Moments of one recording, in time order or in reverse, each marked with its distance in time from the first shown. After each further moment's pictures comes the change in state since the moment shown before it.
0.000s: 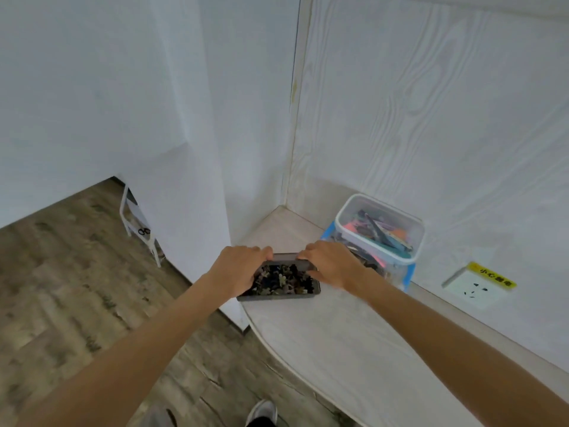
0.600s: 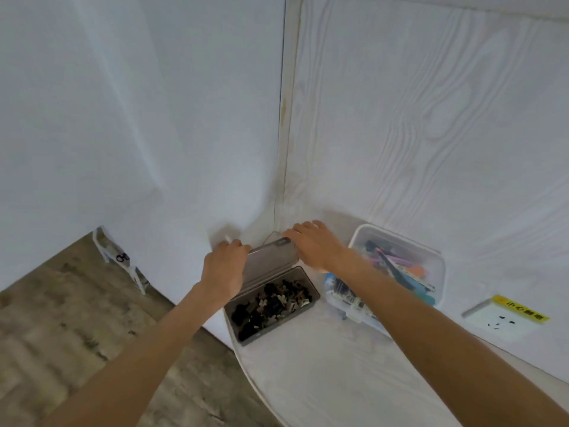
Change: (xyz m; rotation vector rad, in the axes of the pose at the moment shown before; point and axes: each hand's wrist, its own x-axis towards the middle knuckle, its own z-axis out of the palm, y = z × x) left_hand 0.101 -0.062 -0.006 -0.083 0.003 -0.224; right_hand 0.115 0.060 -0.018 -0.031 0.003 0.172
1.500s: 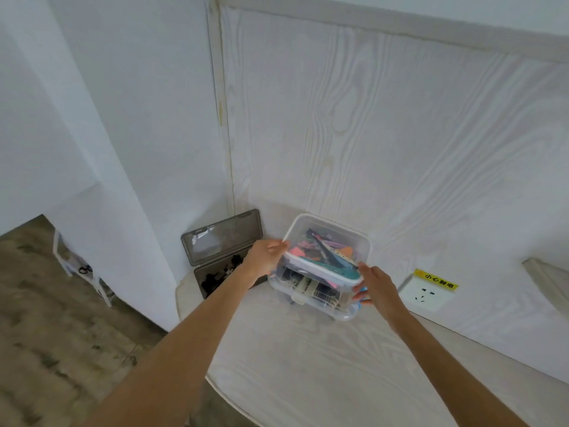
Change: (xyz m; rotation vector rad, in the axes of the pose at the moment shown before) left_hand 0.001 0.160 -0.006 -1.155 -0.255 -0.221; right_hand -0.208 0.074 0.043 1.387 0.303 1.025
